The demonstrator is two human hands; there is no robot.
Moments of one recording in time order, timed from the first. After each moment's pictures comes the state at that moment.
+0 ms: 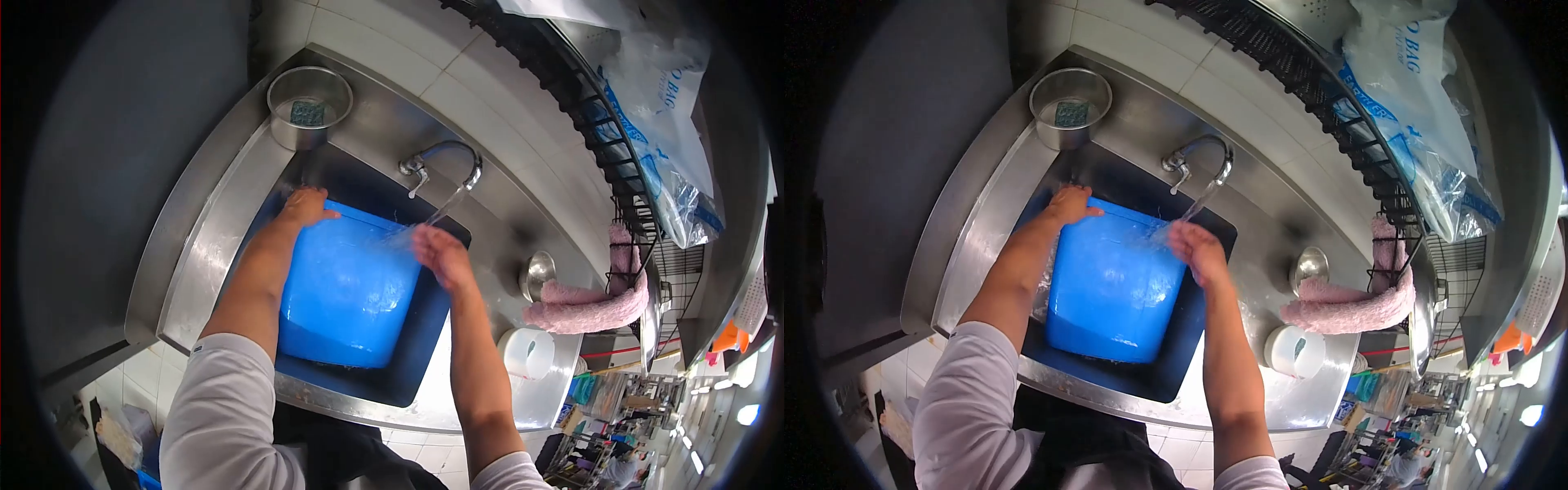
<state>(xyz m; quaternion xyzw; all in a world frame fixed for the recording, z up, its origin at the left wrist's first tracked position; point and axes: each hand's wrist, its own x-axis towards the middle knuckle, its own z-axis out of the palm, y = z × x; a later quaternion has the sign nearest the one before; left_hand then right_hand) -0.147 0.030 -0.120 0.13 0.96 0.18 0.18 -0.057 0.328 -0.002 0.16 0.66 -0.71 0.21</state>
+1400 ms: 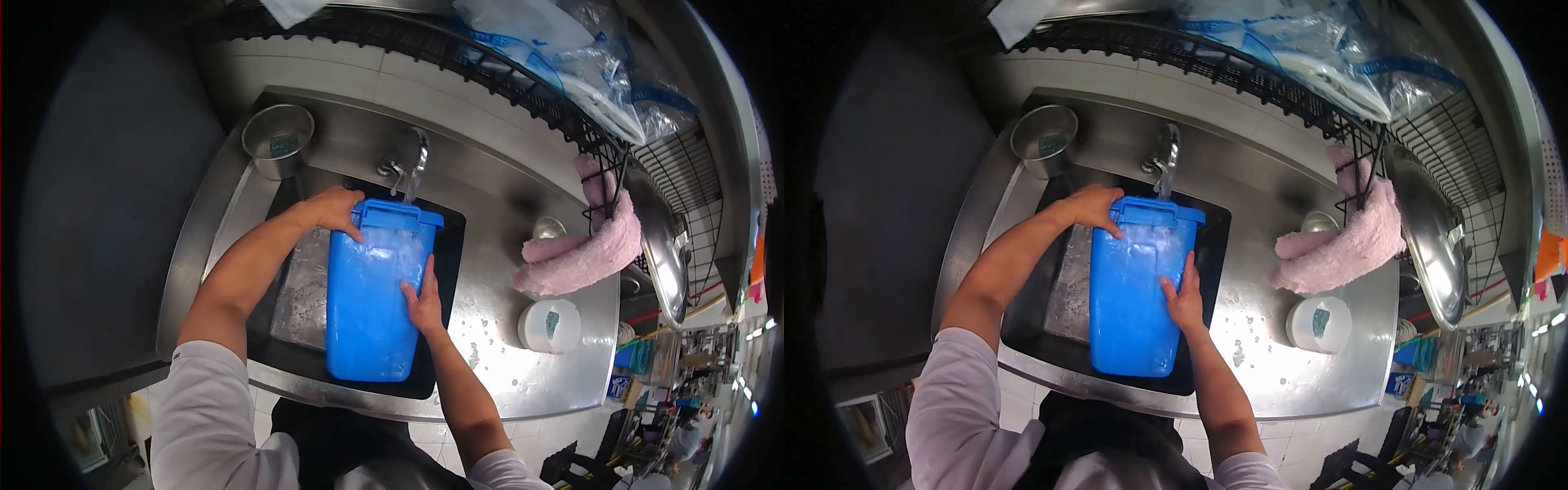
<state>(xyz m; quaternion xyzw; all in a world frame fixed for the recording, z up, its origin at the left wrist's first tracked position) -0.141 0.095 0.026 0.35 0.90 0.20 0.18 0.066 0.327 -0.056 0.09 0.90 -0.42 -0.02</state>
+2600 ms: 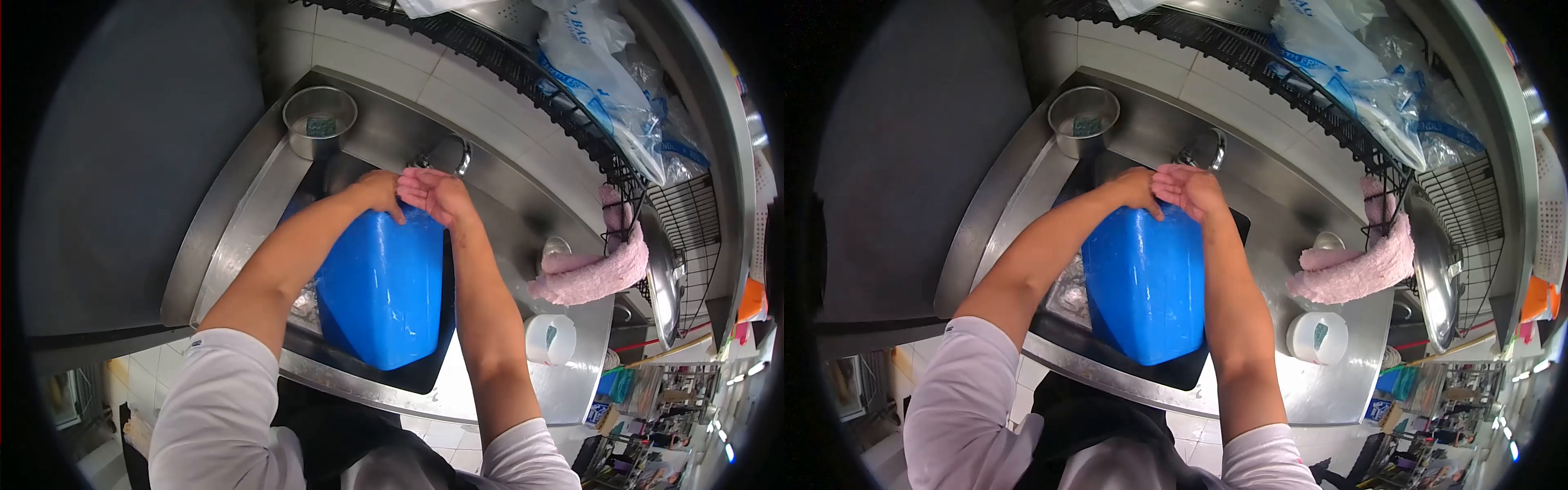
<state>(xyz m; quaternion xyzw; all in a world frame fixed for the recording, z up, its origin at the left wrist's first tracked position) -0.145 0.111 0.028 0.25 0.93 0.19 0.18 -0.121 0.276 0.064 0.09 0.60 -0.77 0.20</state>
